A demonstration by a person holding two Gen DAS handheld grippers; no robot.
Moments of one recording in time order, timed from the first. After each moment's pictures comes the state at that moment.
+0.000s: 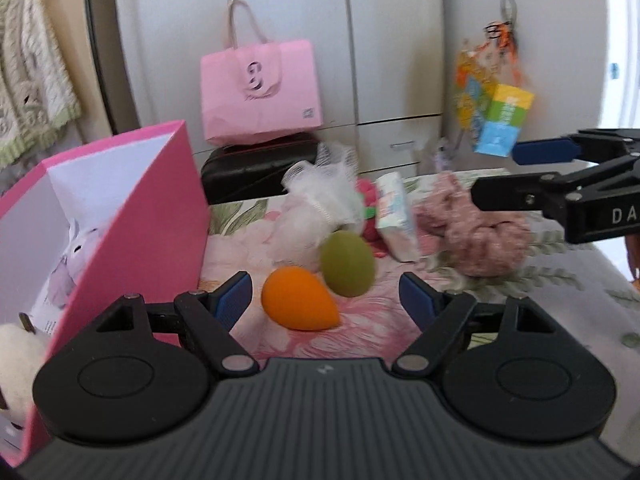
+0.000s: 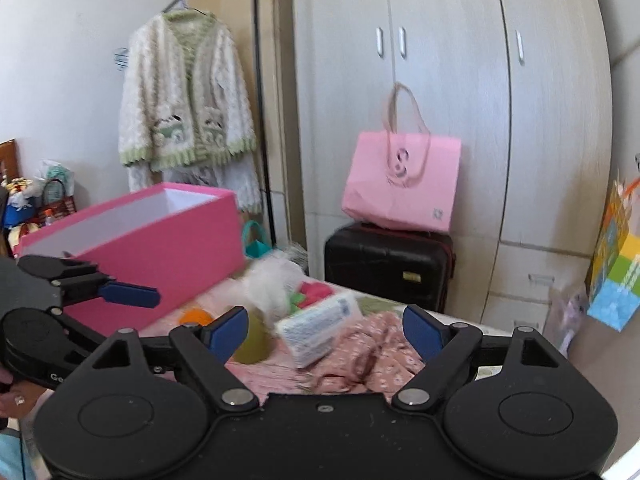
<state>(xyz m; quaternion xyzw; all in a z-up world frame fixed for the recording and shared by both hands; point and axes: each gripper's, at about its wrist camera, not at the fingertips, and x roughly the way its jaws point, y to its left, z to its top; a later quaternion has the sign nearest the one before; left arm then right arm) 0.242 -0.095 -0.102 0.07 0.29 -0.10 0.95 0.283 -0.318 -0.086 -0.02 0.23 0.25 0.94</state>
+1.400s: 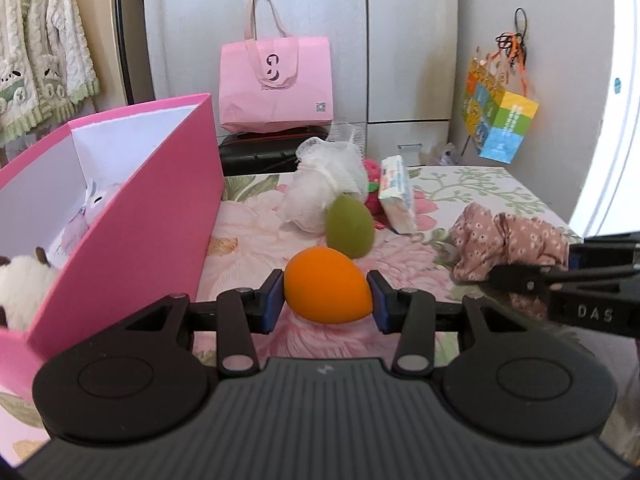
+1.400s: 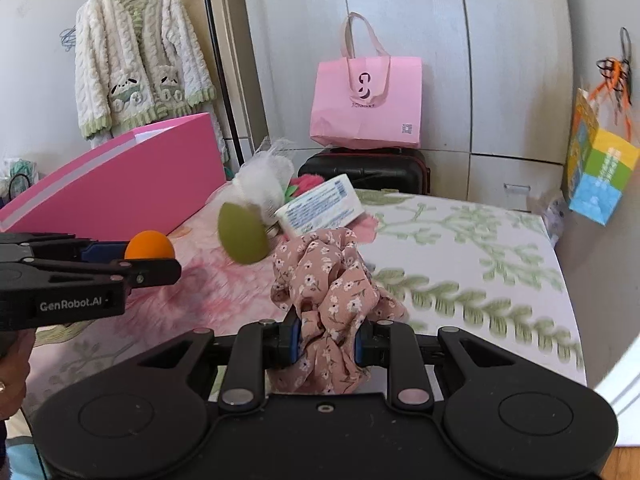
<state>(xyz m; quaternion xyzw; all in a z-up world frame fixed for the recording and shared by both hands) 0.200 -0.082 -0.105 0.03 0.29 -0.10 0.95 0.227 -0.304 -0.127 0.02 0.31 0.18 0.93</state>
